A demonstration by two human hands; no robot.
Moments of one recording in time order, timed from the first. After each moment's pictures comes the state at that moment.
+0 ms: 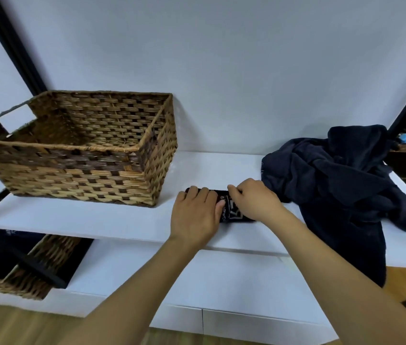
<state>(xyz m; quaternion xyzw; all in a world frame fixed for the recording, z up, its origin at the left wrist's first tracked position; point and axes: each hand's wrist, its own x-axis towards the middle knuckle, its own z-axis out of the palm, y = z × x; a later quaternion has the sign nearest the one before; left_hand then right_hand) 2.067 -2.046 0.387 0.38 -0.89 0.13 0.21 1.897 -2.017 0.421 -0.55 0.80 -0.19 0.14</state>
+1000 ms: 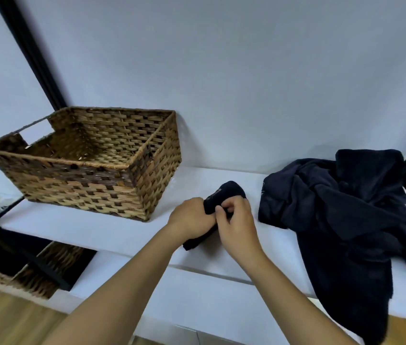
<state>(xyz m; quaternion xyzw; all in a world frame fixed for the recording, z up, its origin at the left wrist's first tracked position) 2.031 -2.064 0.441 0.56 -0.79 -0.24 0.09 1.914 -2.002 0.400 -0.52 0.66 -0.50 0.20</state>
